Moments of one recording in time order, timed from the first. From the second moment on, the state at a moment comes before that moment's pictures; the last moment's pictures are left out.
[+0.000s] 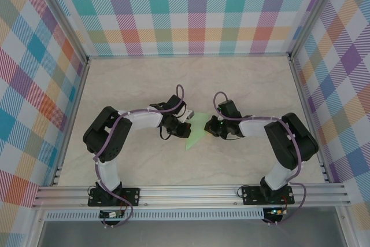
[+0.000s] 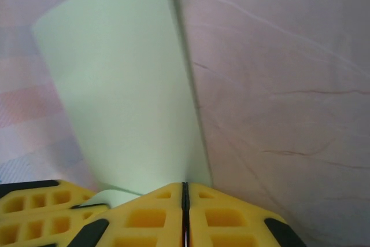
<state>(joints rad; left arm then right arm) -0.66 1.87 1.08 -0.41 0.40 -0.25 0.51 1.68 0.70 0.01 -0.39 0.95</state>
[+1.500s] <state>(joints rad) -0.65 1.62 1.06 -0.51 0.21 -0.44 0.56 1.73 0.78 -0.06 -0.42 0.89</state>
